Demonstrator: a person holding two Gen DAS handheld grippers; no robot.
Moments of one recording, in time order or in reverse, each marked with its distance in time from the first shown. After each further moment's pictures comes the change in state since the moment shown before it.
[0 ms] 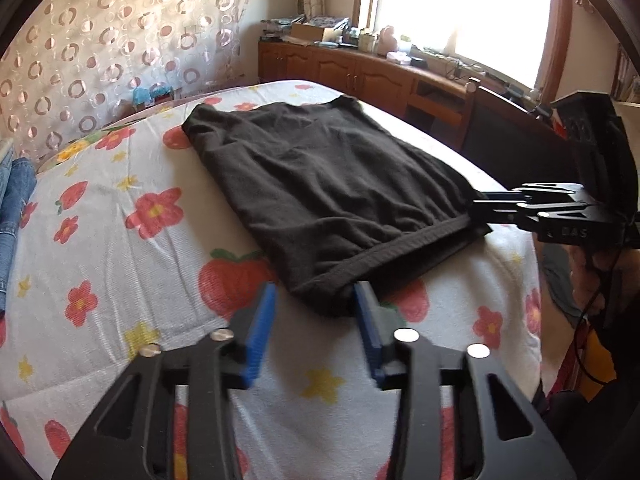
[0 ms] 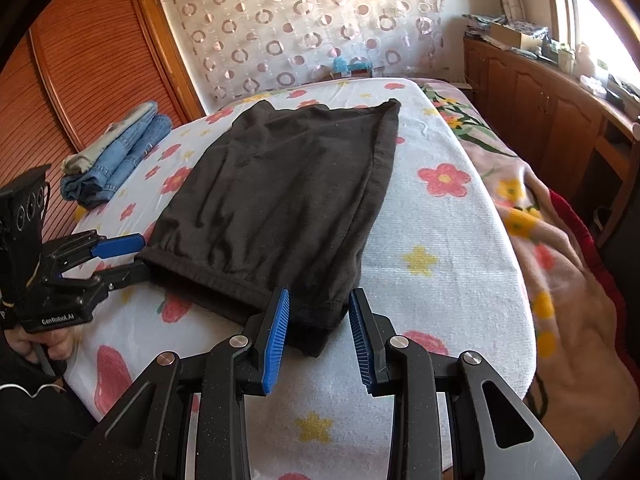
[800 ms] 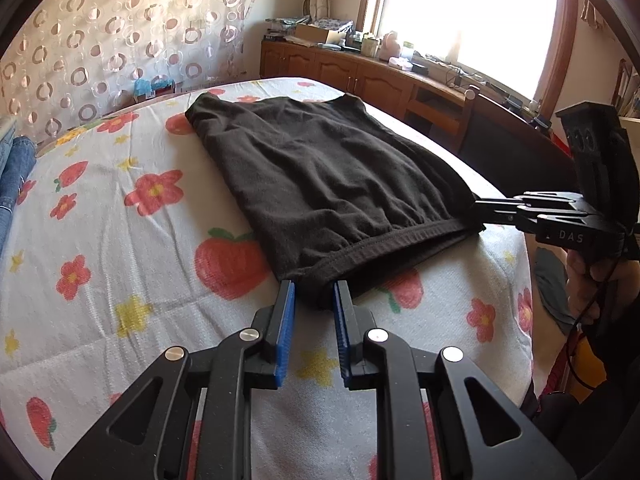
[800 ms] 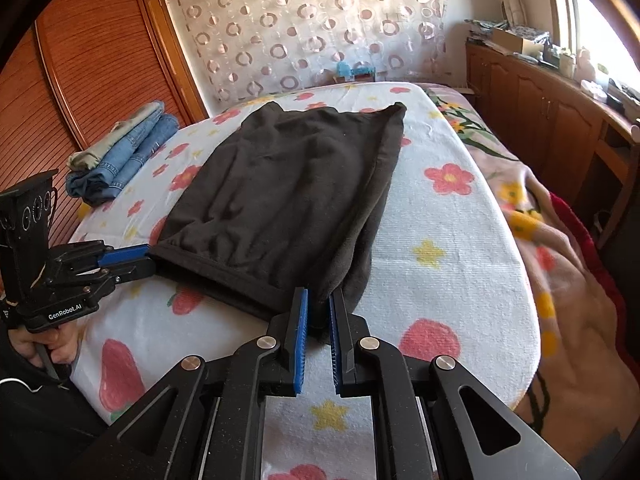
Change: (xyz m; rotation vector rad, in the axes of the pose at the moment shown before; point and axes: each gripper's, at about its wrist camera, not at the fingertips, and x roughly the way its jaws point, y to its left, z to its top) left arm 0.000 0.004 -0.010 -0.050 -0.001 -0.022; right arm -0.003 0.011 -0.009 -0.006 -0.011 -0.006
